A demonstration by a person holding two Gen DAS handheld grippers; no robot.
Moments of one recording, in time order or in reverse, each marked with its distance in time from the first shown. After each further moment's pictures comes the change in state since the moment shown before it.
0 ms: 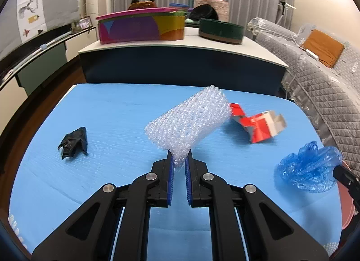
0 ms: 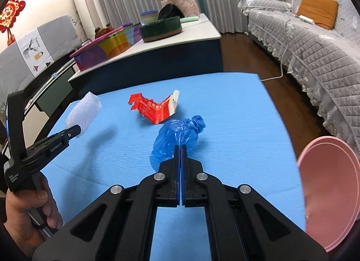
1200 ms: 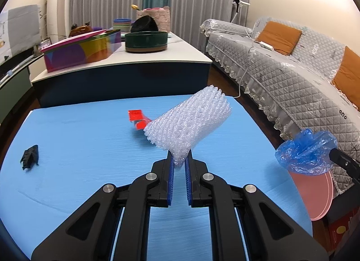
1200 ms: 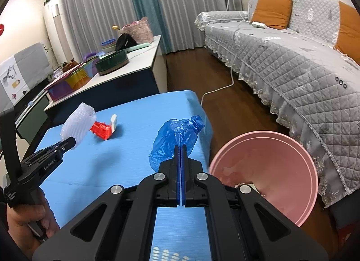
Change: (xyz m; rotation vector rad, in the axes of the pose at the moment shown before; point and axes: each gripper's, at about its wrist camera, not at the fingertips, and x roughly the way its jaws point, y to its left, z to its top) left arm -0.032 -0.114 -0.011 0.148 -0.059 -0.205; right arm -0.085 -0.096 -0.016 0.126 -0.114 -0.175
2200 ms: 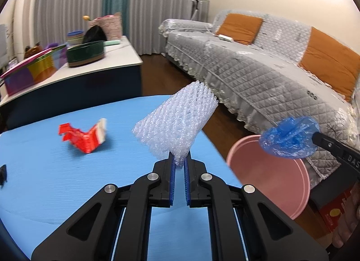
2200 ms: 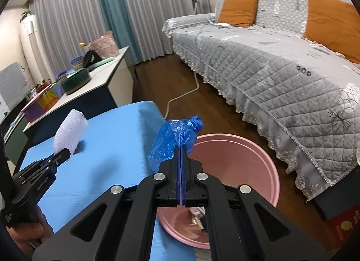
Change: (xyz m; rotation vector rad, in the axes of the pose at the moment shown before) left arm 0.004 -0.105 -0.007 0.142 -0.014 -0.189; right arm -0.020 -0.085 0.002 0.112 -0.046 -0.143
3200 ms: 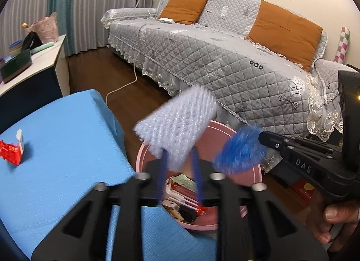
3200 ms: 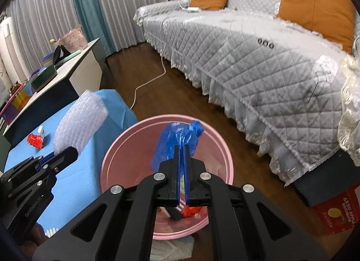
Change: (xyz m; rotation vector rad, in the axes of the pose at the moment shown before) left arm 0.028 -0.109 -0.005 0.137 0.095 -0.281; right arm 0.009 -0.074 -0.017 0.067 0.098 -0.122
